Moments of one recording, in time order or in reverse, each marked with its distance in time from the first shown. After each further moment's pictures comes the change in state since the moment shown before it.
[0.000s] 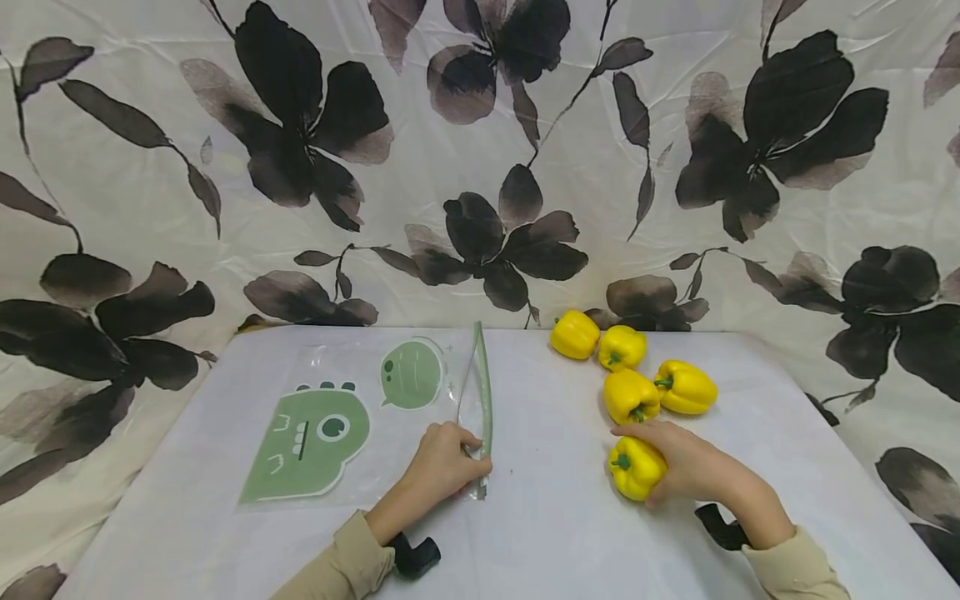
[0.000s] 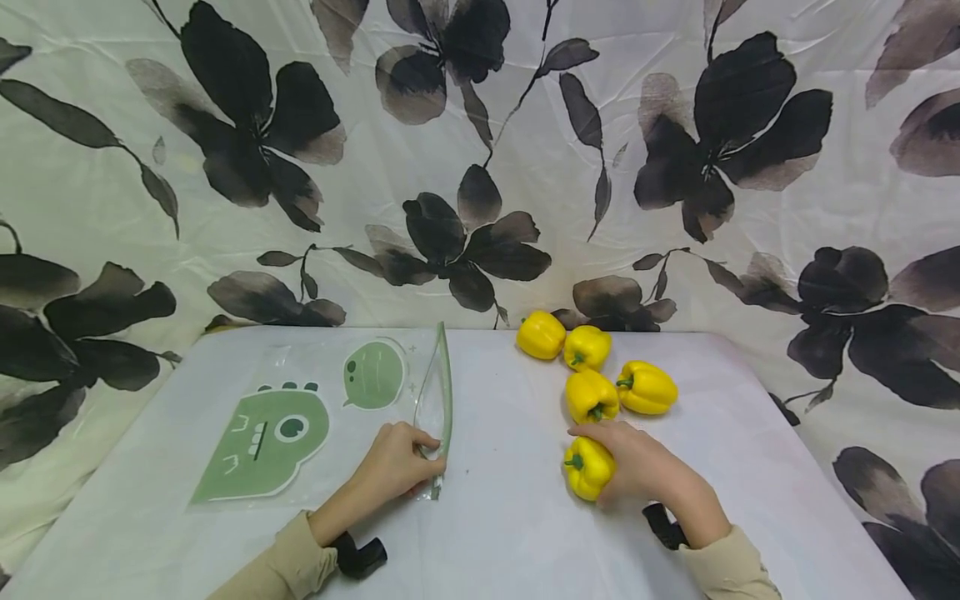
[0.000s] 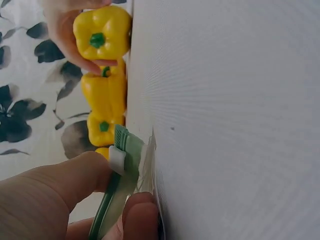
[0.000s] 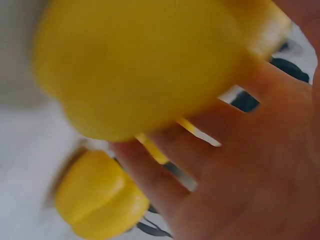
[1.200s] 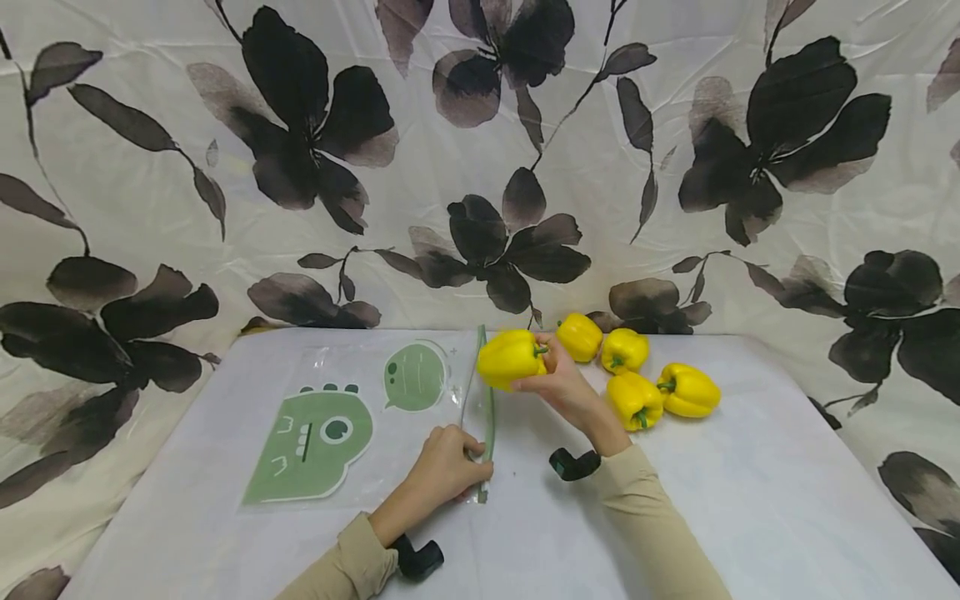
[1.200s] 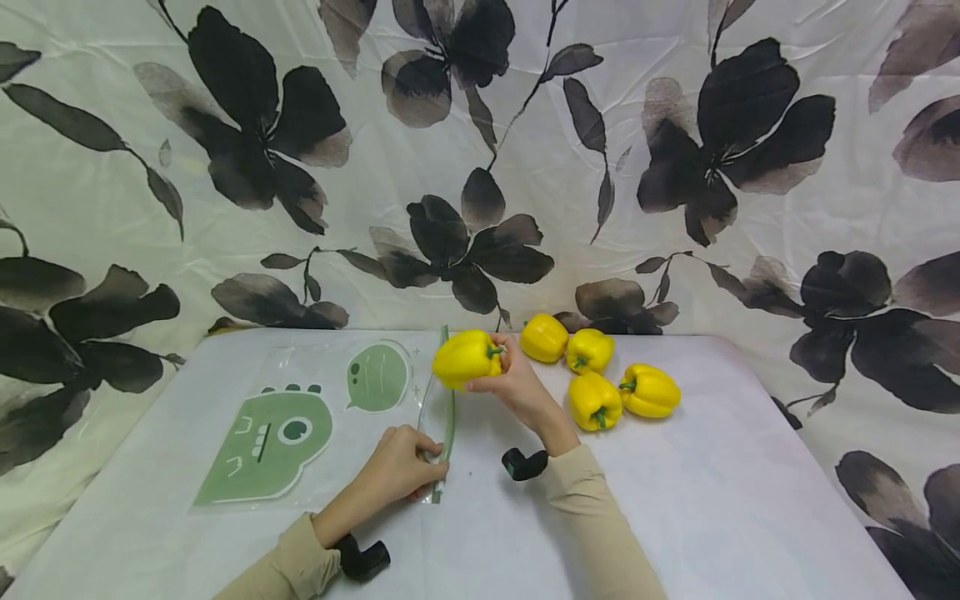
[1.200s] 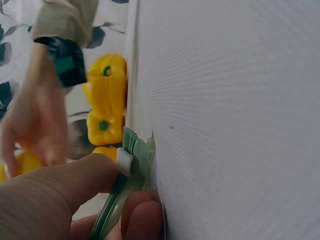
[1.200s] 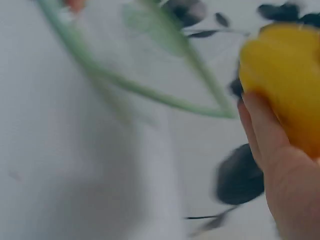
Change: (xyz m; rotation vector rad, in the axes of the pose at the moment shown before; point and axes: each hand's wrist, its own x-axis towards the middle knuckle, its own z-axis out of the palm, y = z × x) left_hand -0.001 -0.001 -0.002 -0.090 -0.086 -0.051; right_hand 0.145 -0.070 0.032 1.256 0.149 -0.195
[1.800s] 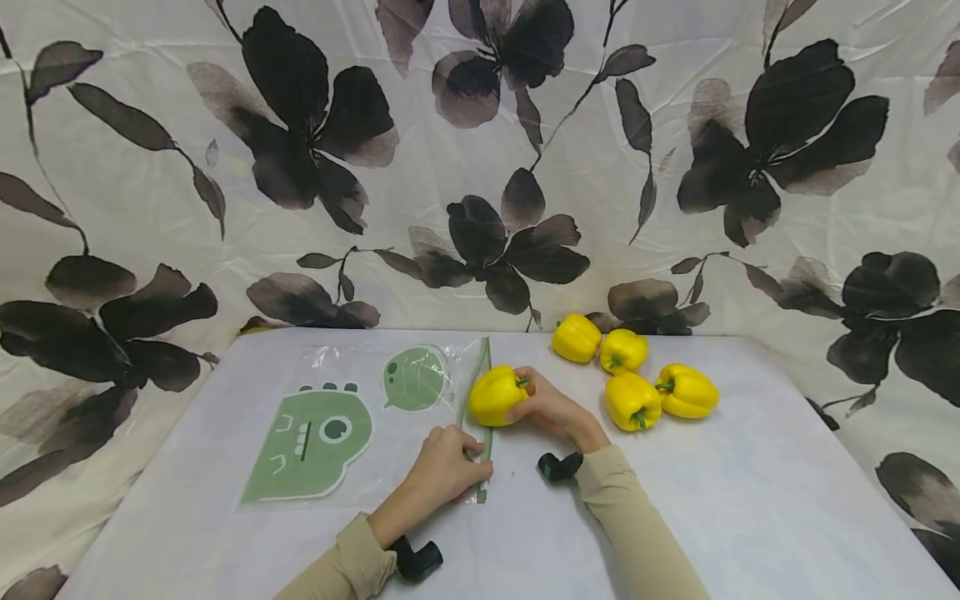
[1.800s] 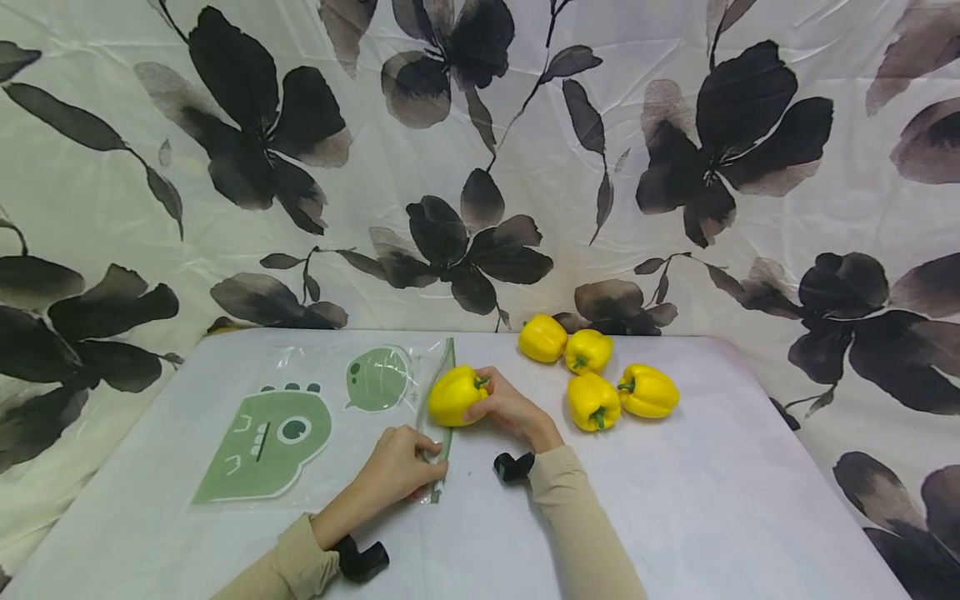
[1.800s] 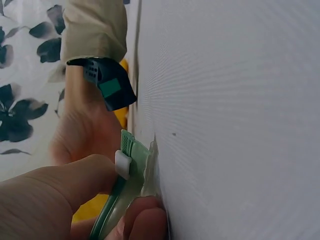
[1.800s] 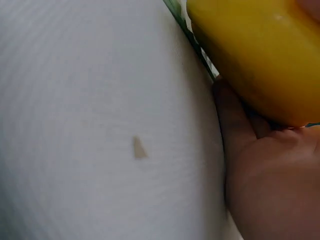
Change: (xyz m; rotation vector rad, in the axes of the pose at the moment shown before) left_hand 0.000 0.003 0.001 0.058 0.024 0.007; right_hand 0.017 0.056 -0.018 -0.096 -0.078 0.244
